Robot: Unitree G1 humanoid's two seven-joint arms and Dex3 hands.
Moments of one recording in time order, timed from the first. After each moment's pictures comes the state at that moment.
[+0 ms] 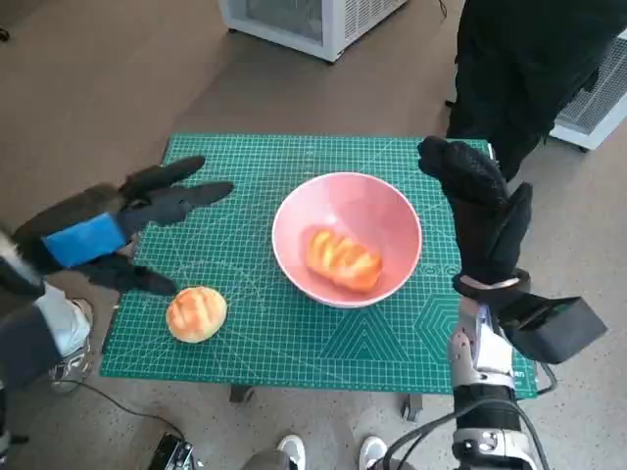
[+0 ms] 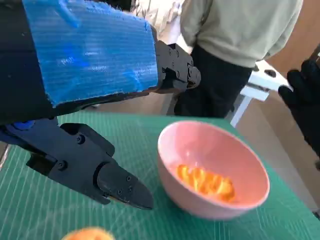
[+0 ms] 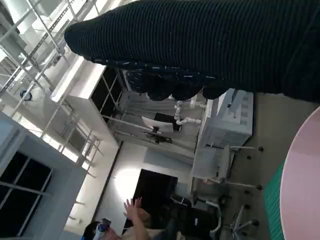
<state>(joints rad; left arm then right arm) -0.37 0.87 0.16 0.03 -0.06 -0.37 -0.82 -0.59 -0.04 -0.17 0.59 0.34 -0.73 0.48</state>
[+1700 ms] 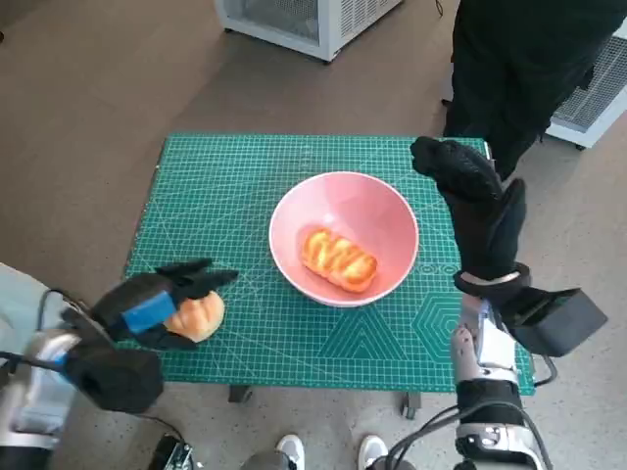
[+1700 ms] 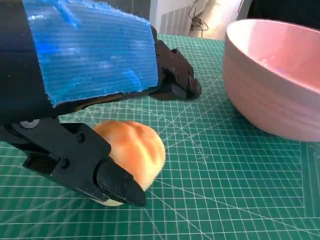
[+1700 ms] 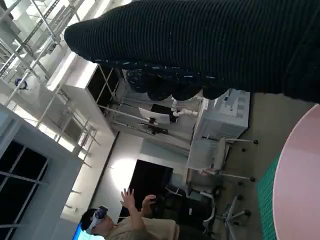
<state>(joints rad) -0.15 0.73 -0.06 0.20 0.42 -0.45 -0.38 -0.60 -0.06 -0.17 0.59 0.35 -0.71 0.52</state>
